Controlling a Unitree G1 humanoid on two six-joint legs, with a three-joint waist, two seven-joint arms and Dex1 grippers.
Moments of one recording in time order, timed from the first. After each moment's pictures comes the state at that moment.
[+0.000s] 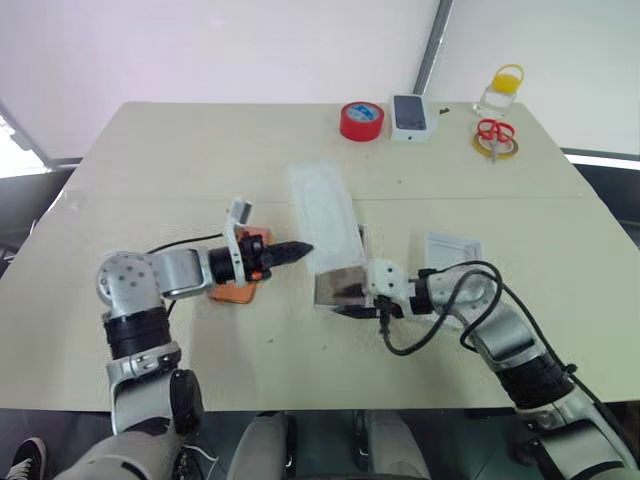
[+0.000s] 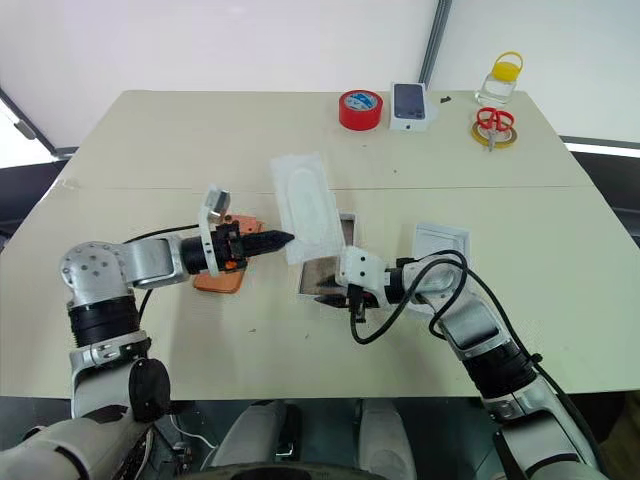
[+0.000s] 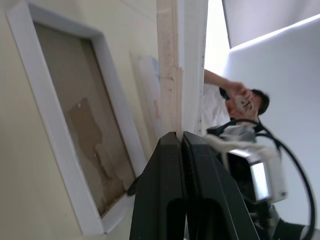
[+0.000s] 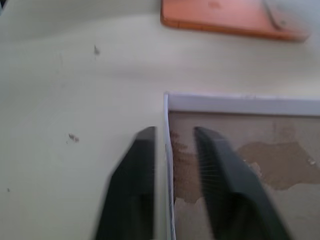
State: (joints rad) left arm -0.63 0.26 0.42 0.08 -1.07 1.59 -0.33; right arm -0.39 -0.56 0.30 -0.14 0.13 0.30 1.10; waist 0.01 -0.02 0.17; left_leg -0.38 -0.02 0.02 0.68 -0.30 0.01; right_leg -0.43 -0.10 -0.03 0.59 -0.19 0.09
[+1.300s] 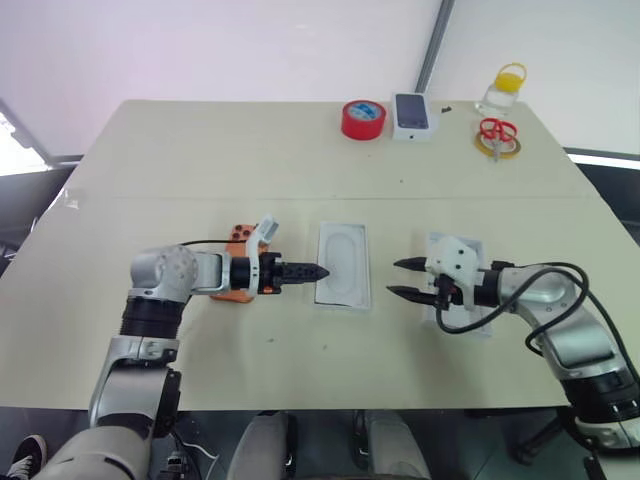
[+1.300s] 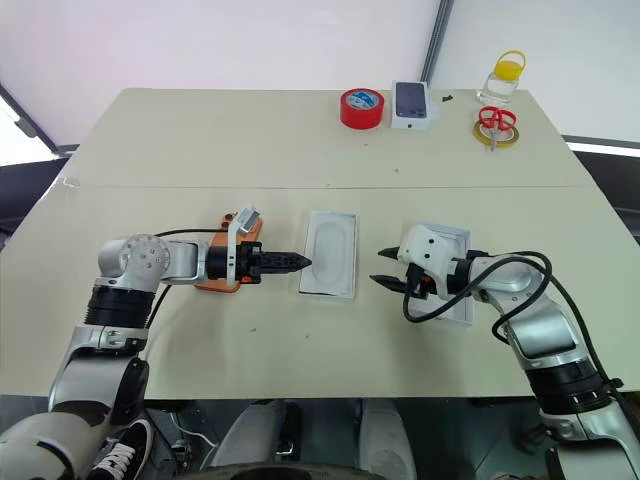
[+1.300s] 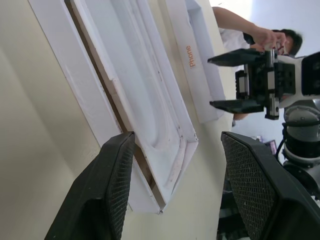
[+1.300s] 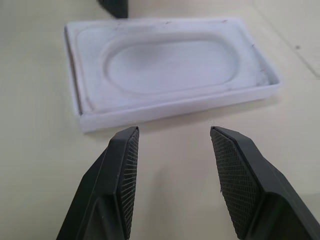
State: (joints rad) left arm -0.67 0.41 0.03 0.22 -0.80 1.32 -0.75; right arm -0.29 -0.72 0.07 -0.16 0.21 0.30 0.99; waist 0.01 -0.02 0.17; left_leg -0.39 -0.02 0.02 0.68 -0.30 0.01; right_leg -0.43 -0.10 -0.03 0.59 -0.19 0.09
